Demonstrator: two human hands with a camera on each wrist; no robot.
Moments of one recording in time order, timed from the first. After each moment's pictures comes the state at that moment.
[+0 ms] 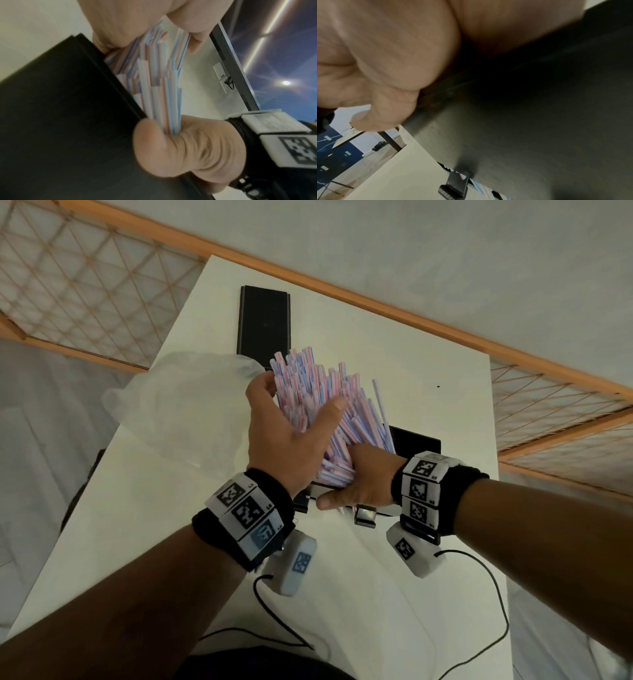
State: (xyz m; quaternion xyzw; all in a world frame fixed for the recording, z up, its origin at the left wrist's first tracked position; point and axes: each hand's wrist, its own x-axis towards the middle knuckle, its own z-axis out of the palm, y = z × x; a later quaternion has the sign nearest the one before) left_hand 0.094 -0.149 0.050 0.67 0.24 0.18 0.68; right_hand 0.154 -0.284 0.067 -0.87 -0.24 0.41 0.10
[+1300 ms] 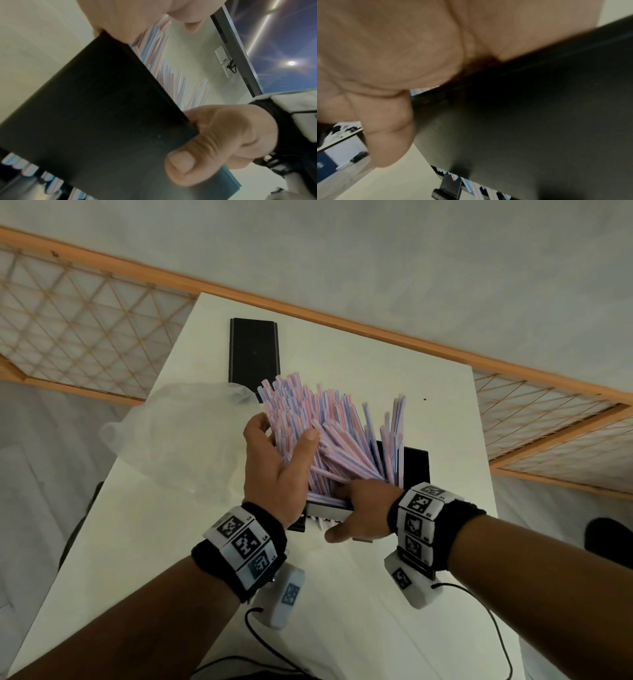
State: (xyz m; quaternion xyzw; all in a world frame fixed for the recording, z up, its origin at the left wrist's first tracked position) left_hand 0.085 -0.155 0.033 0.66 0.19 0.18 0.71; right_hand 0.143 -0.303 0.041 -0.88 -0.21 0.43 0.00
